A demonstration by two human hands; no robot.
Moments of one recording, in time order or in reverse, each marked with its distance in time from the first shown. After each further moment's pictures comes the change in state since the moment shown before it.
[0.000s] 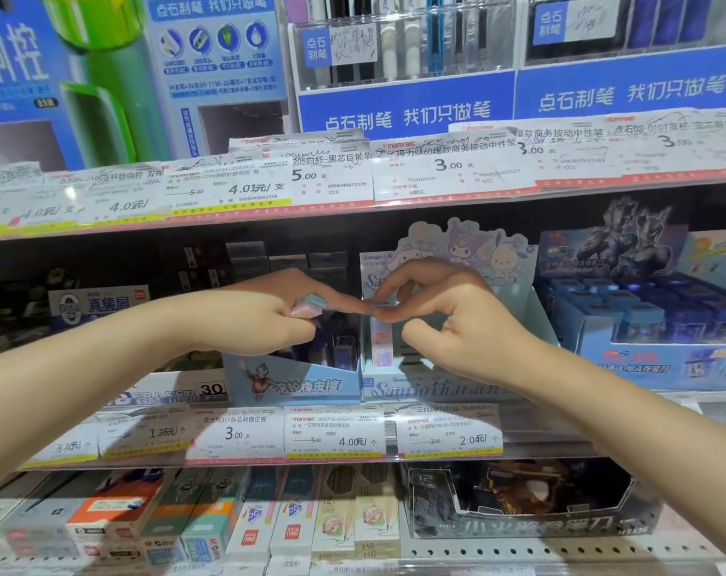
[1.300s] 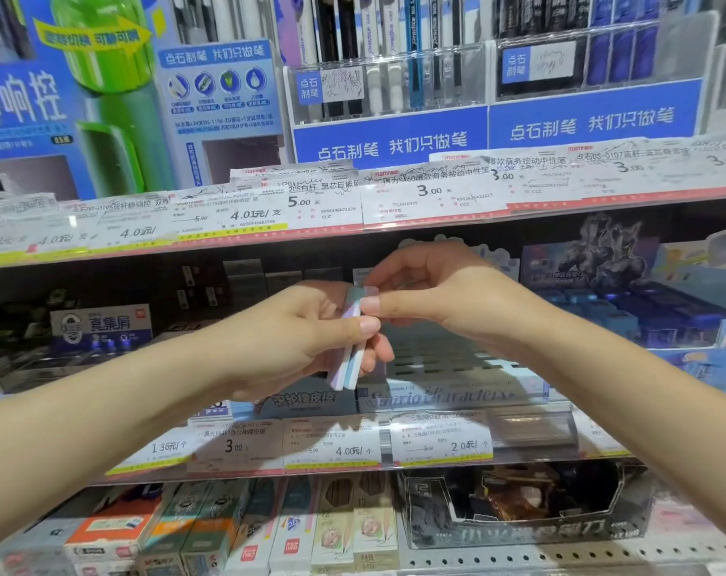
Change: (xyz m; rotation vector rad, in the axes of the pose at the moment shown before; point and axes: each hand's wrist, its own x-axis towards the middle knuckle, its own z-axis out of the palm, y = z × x) left_hand -0.006 0.048 0.021 -0.926 0.085 -0.027; right_hand 0.019 -0.035 -0.028 0.473 -0.099 0.368
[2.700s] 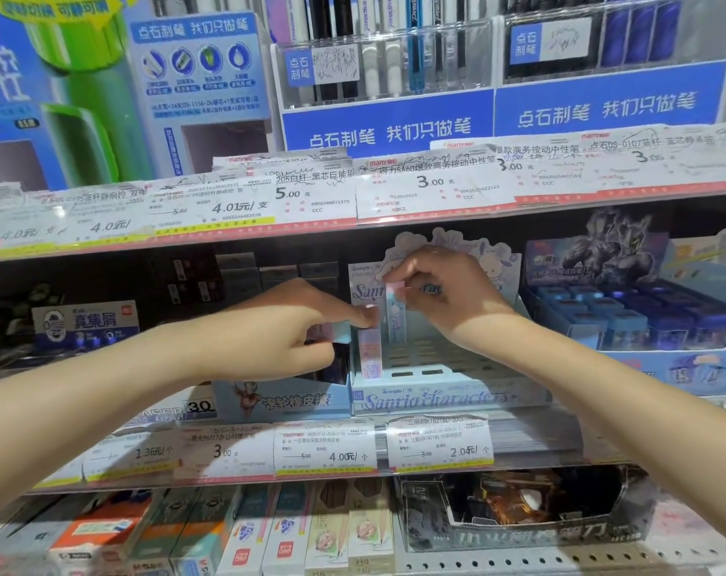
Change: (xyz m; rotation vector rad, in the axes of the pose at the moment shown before) left_hand 0.030 -0.027 -0.039 1.099 0.042 0.298; right_hand 0.021 0.054 -0.012 -0.405 0.185 -0.116
